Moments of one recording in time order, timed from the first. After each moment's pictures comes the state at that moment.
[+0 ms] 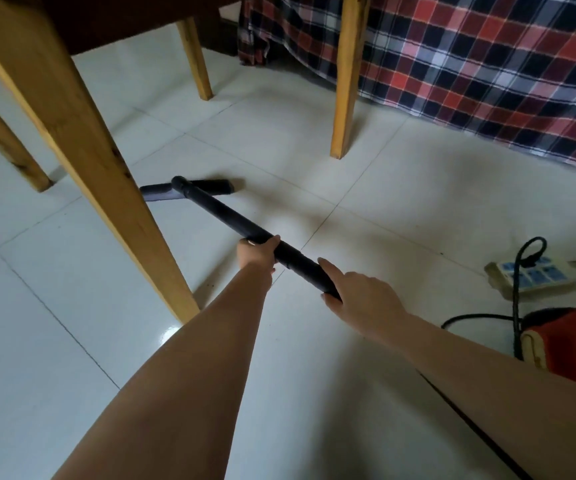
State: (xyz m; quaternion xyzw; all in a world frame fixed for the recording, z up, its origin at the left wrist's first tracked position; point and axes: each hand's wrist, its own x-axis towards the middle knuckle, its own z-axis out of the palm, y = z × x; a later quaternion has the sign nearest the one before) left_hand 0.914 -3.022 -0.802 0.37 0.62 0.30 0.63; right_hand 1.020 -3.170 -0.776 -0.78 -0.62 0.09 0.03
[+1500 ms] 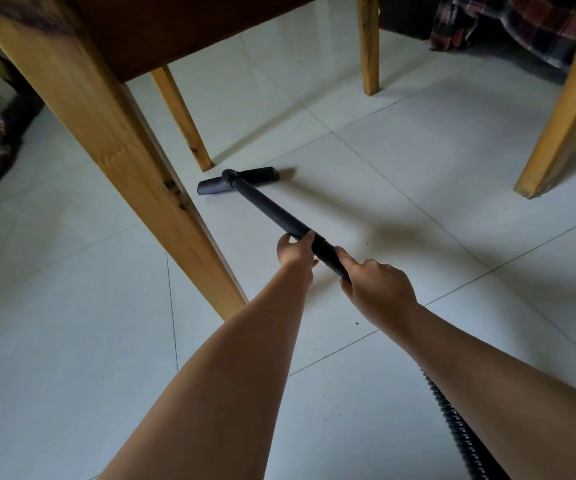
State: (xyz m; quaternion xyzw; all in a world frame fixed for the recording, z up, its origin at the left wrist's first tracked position) left_hand 0.909 -2.907 -0.816 0.19 0.69 0.48 0.50; right_hand 1.028 -2.969 -0.819 -0.62 -0.78 0.08 0.10
